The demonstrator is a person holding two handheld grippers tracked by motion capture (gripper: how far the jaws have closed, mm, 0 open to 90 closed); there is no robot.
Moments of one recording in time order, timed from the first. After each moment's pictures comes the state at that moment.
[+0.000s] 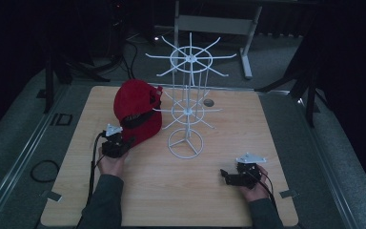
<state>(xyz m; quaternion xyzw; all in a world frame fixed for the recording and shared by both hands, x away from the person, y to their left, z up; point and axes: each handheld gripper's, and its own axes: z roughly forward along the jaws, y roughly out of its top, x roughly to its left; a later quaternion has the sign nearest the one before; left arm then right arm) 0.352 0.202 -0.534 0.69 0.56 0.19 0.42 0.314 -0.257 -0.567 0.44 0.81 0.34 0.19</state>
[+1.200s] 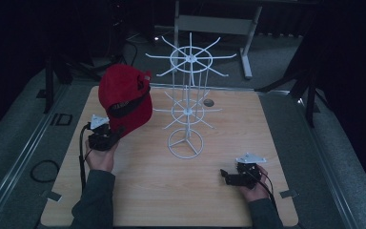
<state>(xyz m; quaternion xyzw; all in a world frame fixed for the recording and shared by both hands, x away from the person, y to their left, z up) 0.342 0.223 -0.484 0.65 0.56 0.24 0.45 0.314 -0.257 -0.567 0.44 0.81 0.34 0.19</state>
